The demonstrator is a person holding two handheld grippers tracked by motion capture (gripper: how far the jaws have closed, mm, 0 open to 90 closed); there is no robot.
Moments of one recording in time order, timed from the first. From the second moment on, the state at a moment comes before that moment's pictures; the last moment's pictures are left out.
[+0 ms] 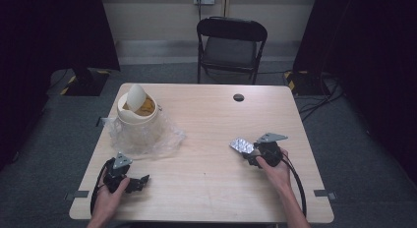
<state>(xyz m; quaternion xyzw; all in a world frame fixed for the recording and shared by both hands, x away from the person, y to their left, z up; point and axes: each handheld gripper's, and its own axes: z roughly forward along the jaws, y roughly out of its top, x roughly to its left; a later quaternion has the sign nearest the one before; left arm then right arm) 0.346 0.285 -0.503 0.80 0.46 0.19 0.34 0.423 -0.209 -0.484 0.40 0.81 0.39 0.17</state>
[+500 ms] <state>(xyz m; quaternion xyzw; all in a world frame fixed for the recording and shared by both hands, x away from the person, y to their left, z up) 0.346 0.285 -0.503 0.80 0.46 0.19 0.34 0.426 -0.208 -0.466 0.40 0.79 0.42 0.19</state>
